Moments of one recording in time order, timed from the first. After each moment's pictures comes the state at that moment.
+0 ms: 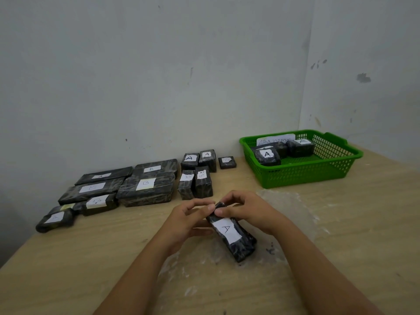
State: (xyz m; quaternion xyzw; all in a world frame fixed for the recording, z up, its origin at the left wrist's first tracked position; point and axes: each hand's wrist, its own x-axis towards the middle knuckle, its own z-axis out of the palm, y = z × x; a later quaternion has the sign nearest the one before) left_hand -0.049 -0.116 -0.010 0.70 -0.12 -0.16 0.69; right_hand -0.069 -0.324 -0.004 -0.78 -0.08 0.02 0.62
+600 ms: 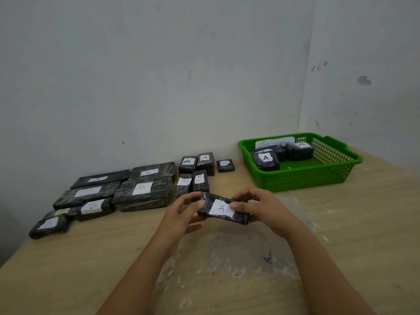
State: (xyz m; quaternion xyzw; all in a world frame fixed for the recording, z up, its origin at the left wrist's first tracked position) left_hand -0.038 -0.123 -0.001 0.69 -0.05 -0.08 0.72; right_hand -0.064 -0.356 0.001 -0.75 0.00 -0.02 0.66
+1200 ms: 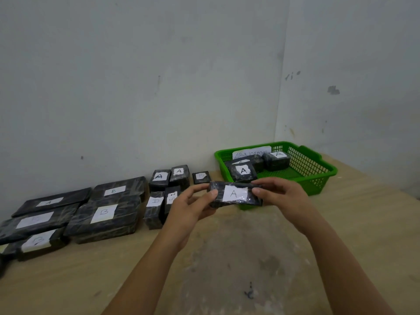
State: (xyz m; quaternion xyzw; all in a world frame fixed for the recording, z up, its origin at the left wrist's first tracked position) left_hand 0.006 -0.212 0.036 0.64 -0.11 -0.11 0.75; right_hand -0.060 -0.447 0.039 -0.75 0.04 -0.20 0.63
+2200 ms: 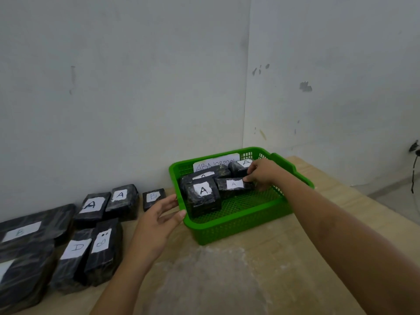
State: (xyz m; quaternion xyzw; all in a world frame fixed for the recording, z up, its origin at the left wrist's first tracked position) left_hand 0.100 -0.296 0.003 0.76 -0.16 -0.04 0.63; right_hand 0.123 -0.635 0.043 -0.90 0.22 -0.01 0.37
